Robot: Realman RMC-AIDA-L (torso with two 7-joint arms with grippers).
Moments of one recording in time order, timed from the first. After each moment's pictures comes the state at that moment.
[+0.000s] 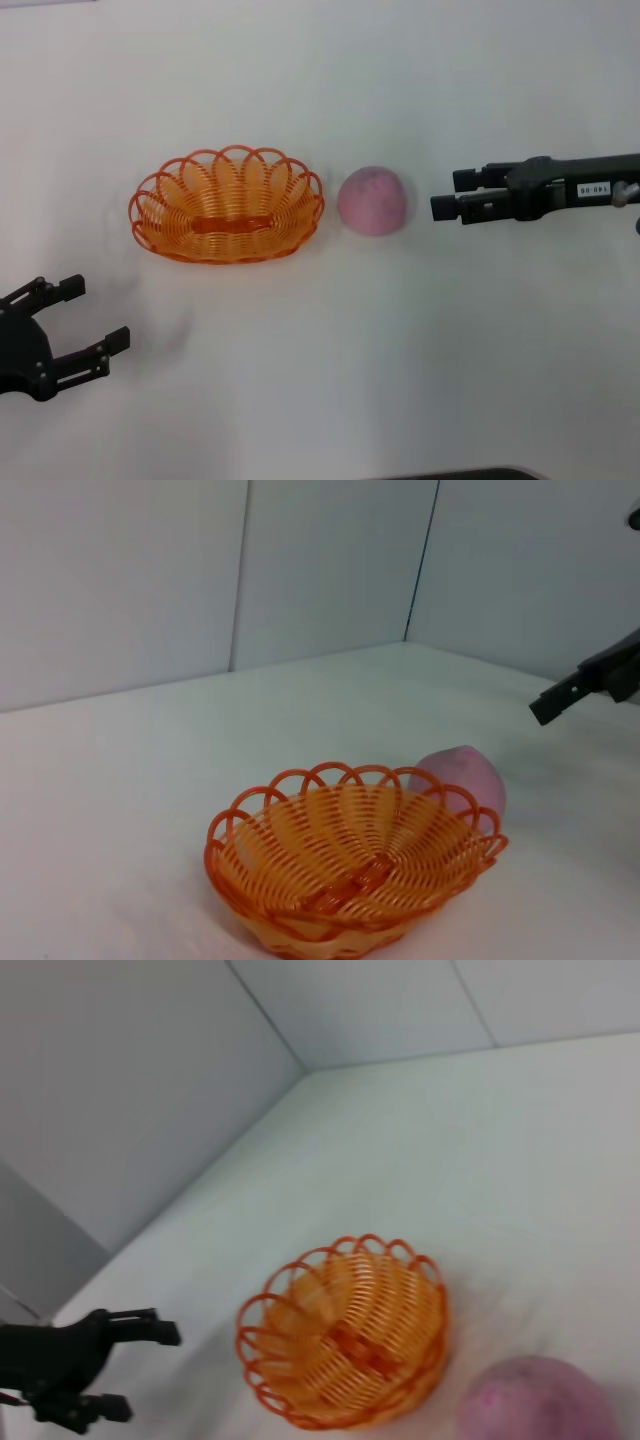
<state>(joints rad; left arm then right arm) -0.17 -2.16 0.42 0.75 2.15 1.68 -1.04 0.47 2.02 -0.75 -0.70 -2.08 -1.60 1.81</state>
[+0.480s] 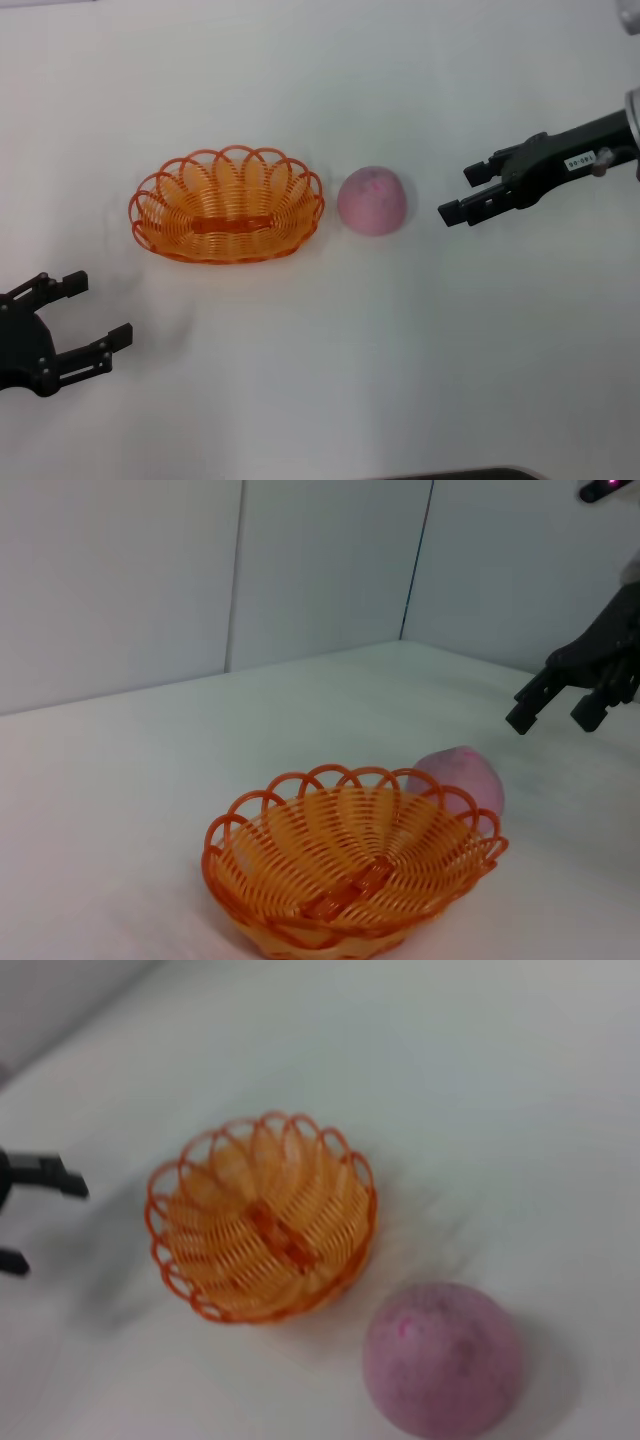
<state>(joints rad) -0.18 -2.16 0.43 0.75 2.15 1.67 -1.04 0.64 2.03 -0.76 -0.82 -2.42 -1.60 1.91</state>
